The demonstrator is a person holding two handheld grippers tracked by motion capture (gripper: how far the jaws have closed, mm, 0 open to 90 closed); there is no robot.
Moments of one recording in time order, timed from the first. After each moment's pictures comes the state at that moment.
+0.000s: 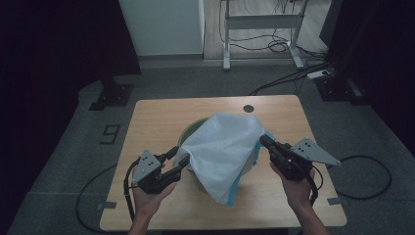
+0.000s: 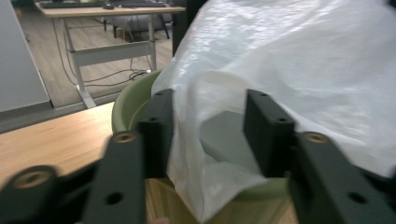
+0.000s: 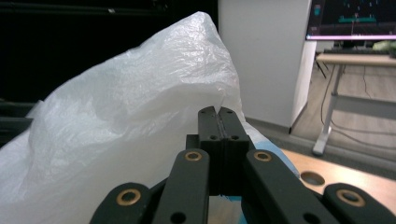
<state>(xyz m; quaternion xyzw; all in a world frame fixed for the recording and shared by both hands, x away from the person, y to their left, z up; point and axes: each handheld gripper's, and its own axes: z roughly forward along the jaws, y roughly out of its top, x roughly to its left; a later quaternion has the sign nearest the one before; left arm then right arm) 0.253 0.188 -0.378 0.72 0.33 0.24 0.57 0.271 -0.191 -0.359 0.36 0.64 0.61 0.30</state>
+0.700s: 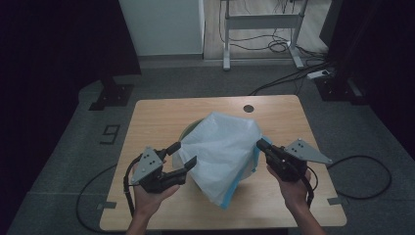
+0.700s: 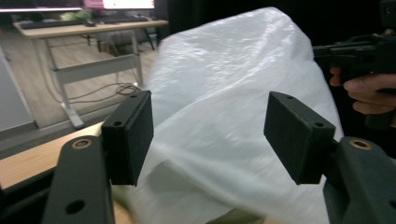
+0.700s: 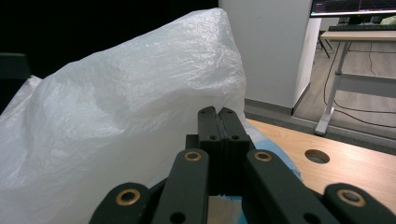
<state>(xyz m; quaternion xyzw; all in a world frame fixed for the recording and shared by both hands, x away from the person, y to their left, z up) 0.251 0.164 -0.352 0.73 0.29 0.23 0.57 0.273 -0.184 -0.371 0.37 0.66 0.59 0.28</state>
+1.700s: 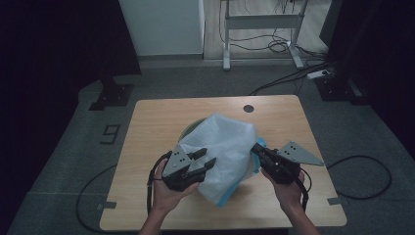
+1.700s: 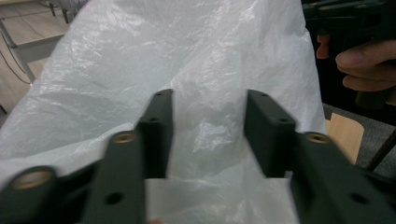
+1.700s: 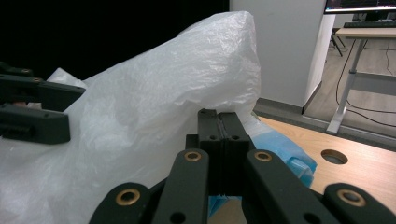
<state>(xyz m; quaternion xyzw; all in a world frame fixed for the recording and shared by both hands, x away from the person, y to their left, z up) 0.264 0.125 -0.367 0.78 0.27 0.19 0.54 0.271 -0.172 -0.376 0.36 0.67 0.59 0.27</state>
